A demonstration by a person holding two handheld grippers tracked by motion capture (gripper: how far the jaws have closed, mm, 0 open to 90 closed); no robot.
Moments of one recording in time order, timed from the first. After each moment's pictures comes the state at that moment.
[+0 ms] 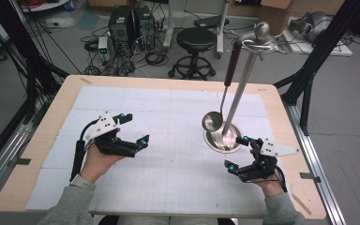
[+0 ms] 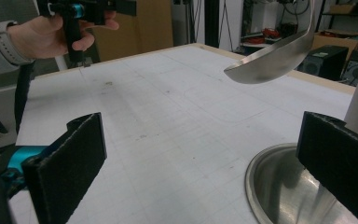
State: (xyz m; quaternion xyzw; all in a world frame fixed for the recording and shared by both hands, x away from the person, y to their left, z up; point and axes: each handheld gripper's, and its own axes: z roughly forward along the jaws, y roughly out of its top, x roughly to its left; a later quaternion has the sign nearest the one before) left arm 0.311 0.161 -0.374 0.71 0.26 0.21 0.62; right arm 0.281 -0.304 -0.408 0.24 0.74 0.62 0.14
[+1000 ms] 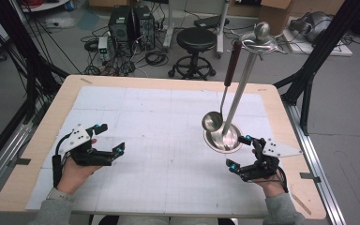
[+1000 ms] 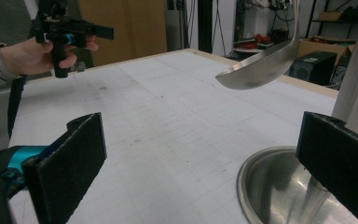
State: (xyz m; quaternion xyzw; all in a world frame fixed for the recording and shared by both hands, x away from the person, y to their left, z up) left arm 0.291 0.227 -0.406 0.69 0.31 0.24 0.61; right arm 0.278 -0.307 -0.406 0.24 0.73 0.62 0.16
